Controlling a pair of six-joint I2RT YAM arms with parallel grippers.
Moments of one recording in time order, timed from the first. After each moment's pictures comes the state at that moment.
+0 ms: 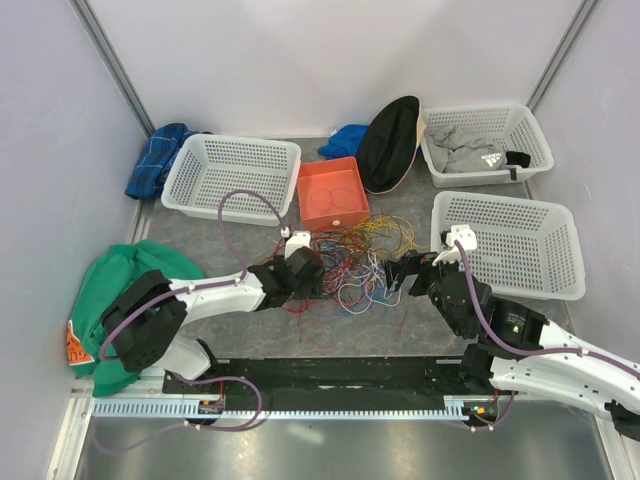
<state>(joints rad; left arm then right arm) -0.90 1.45 0.68 -0.19 -0.37 -0.71 1.10 0.61 0.68 -0.37 0.71 0.57</state>
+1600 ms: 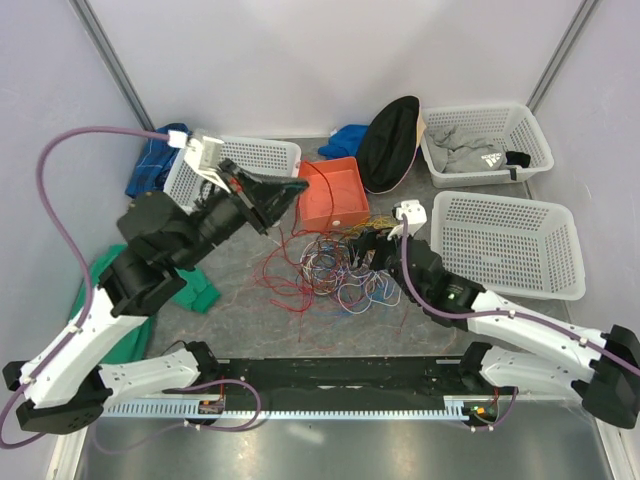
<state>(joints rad) -0.91 0.92 1.34 -0.26 -0.03 -0.45 0.94 1.03 0.67 0.10 0.50 0.47</state>
